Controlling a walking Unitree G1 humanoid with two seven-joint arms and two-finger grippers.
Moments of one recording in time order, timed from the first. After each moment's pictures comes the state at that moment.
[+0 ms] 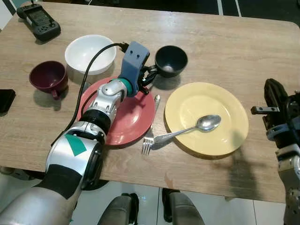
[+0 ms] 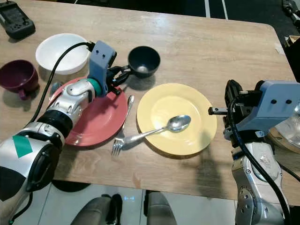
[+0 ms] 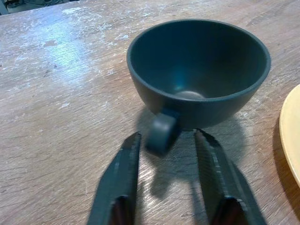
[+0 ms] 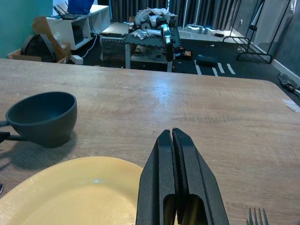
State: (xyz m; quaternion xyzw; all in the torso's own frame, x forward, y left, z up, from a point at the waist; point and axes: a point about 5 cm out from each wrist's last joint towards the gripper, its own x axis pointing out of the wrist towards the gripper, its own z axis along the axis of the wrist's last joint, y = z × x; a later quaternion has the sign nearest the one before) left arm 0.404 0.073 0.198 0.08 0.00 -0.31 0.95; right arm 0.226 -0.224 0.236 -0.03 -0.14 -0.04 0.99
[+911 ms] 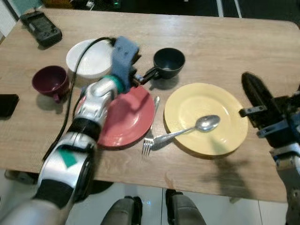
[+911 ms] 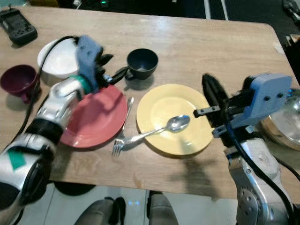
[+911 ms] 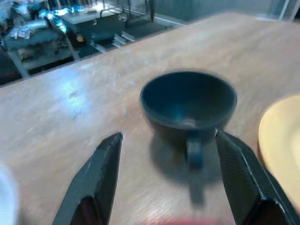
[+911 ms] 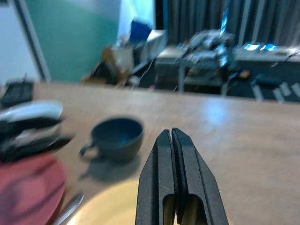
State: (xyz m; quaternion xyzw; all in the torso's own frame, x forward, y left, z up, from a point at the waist) left arm 0.384 0.109 0.209 0.09 -0.09 -0.33 0.94; right arm 0.223 -0.202 0.259 0.00 -0.18 0.10 0.98
